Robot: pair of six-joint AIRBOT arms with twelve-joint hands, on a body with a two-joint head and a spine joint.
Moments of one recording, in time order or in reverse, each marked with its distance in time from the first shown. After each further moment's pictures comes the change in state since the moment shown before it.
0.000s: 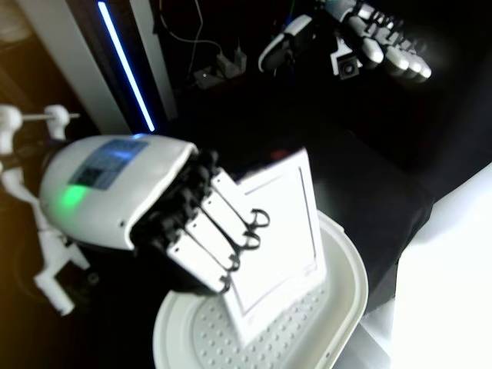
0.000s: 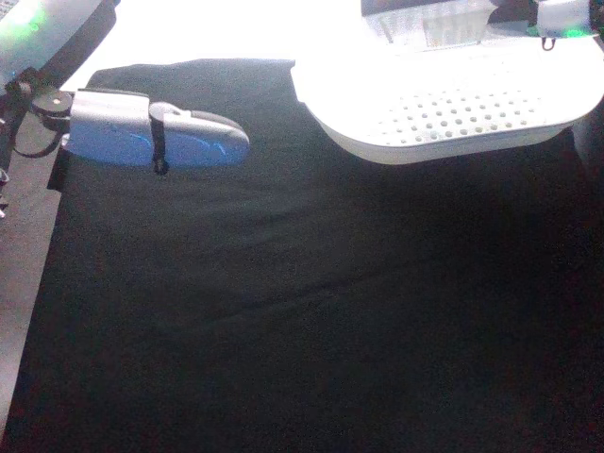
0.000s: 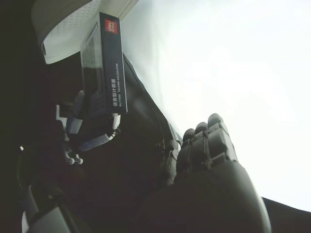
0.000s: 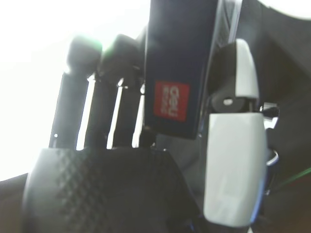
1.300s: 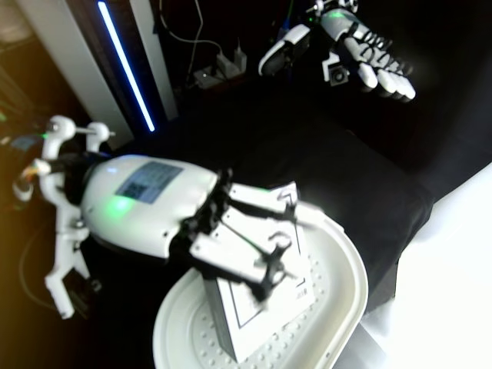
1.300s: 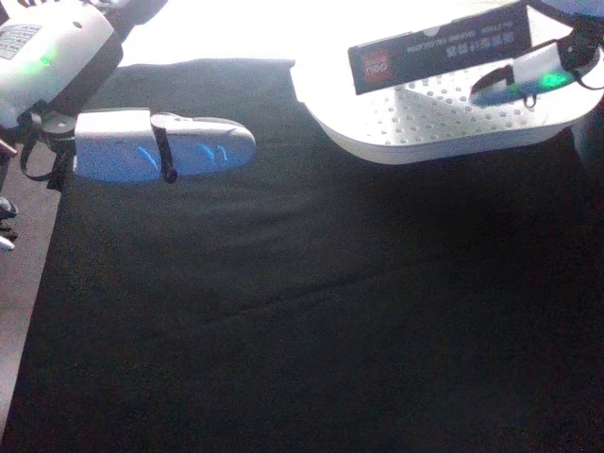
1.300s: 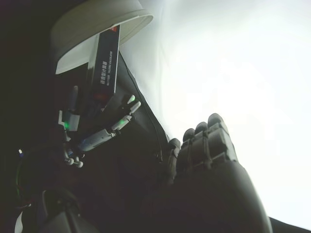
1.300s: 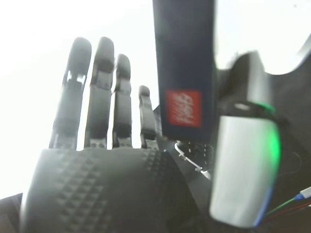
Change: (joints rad) left arm 0.067 -0.024 -0.005 -0.048 -0.020 -0.014; right arm -0.027 -0.024 -0.026 0.080 -0.114 -0.157
